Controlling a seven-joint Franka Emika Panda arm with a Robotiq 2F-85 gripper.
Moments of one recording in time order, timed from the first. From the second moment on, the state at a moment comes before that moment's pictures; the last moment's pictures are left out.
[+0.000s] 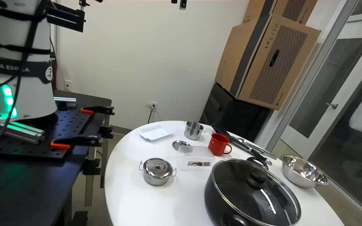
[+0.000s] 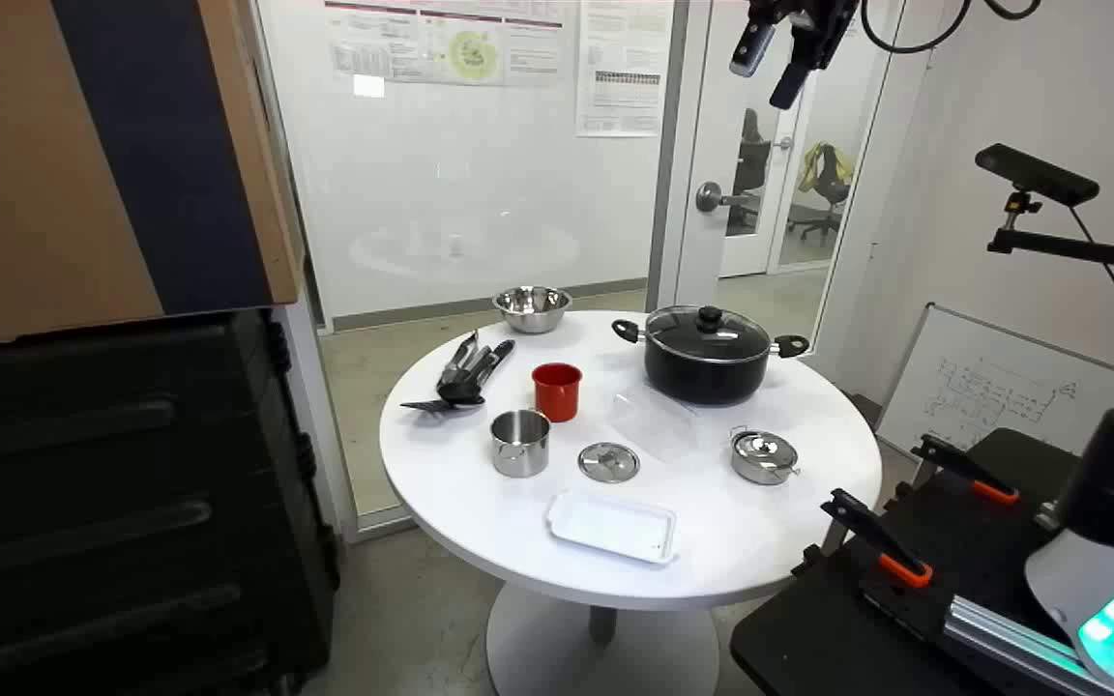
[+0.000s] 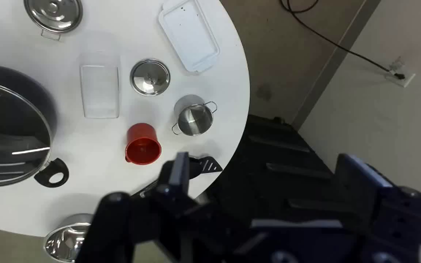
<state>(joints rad) 0.19 -0.78 -0.02 -2.57 0.26 2.04 -0.08</state>
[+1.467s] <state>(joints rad) 0.01 -0.14 -0.05 -2.46 0.07 2.47 -0.10</state>
